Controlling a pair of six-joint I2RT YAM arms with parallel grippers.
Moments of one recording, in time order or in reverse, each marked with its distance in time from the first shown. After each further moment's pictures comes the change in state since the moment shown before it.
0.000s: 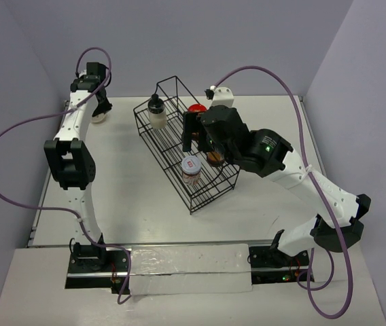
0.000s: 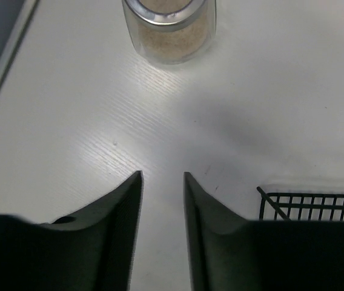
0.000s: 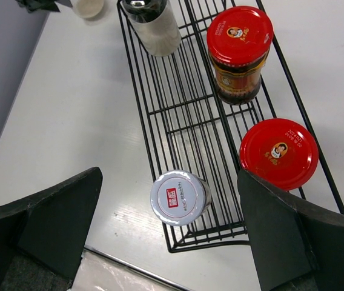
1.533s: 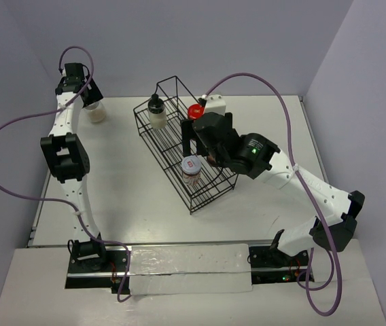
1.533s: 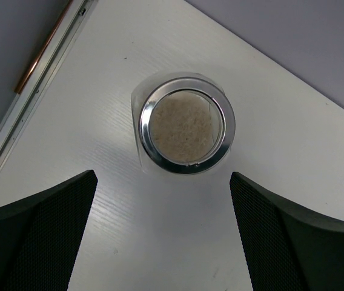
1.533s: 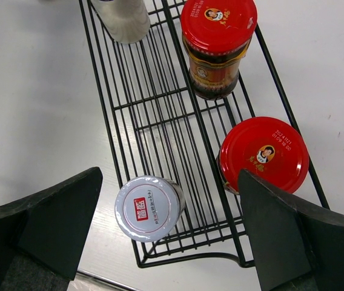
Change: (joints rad) left arm 0.163 0.181 0.150 0.246 0.150 0.114; right arm -0.017 0.008 -0.130 0.065 0.050 -0.063
